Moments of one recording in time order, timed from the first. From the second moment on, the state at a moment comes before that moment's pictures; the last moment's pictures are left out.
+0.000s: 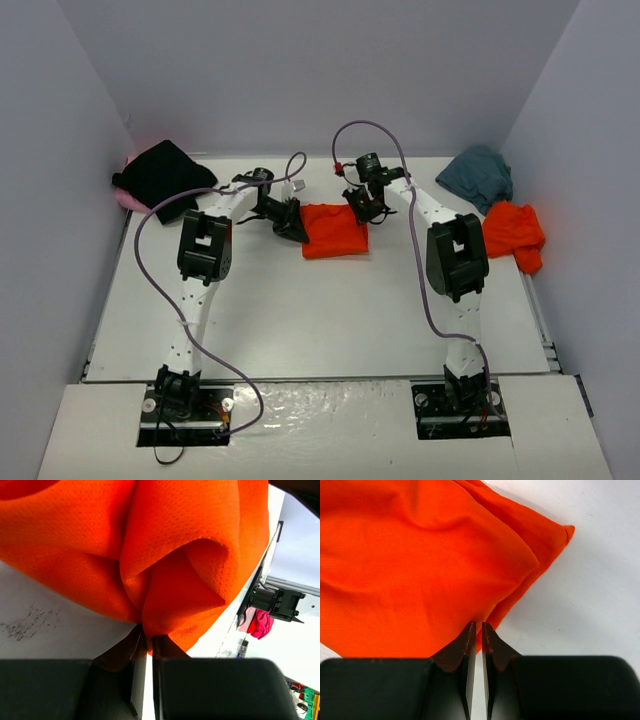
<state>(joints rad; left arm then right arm) -0.27 2.55 2.13 -0.91 1.00 -0.06 0.38 2.17 1.78 -0.68 -0.09 -0.18</state>
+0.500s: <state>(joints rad) -0.22 2.48 2.09 -0.86 0.99 -0.07 0.38 2.17 1.78 -0.68 -0.07 -0.20</state>
